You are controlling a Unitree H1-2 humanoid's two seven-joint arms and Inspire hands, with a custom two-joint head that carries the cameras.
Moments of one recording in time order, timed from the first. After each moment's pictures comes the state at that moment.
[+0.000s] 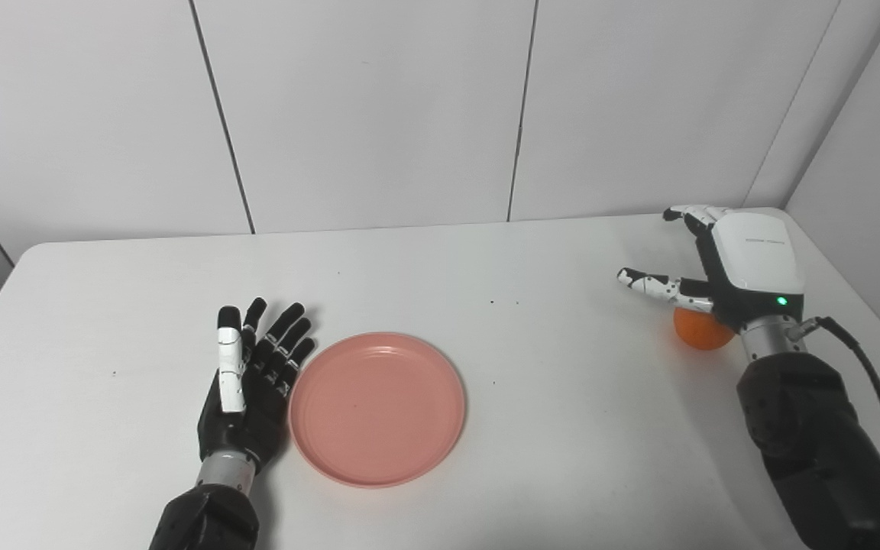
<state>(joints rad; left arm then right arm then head) -0.17 -0.09 0.13 -0.10 -0.46 0.39 0.00 -0.33 -0.48 0.05 0.07 -0.98 0.16 -0.08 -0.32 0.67</state>
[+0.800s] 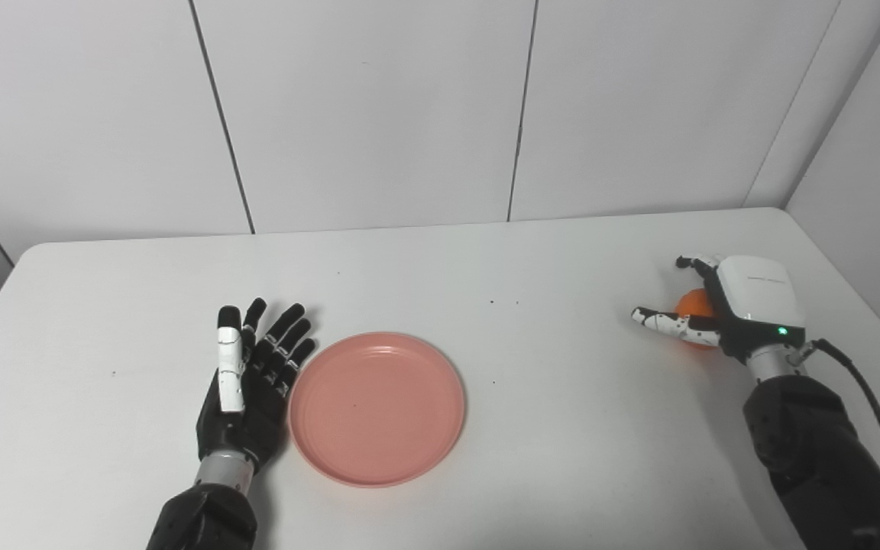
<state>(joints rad) -0.17 -0.09 0.12 -0.11 -0.46 0.40 0.00 -0.31 -0.49 0.07 0.19 -0.93 0.19 -0.07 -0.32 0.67</state>
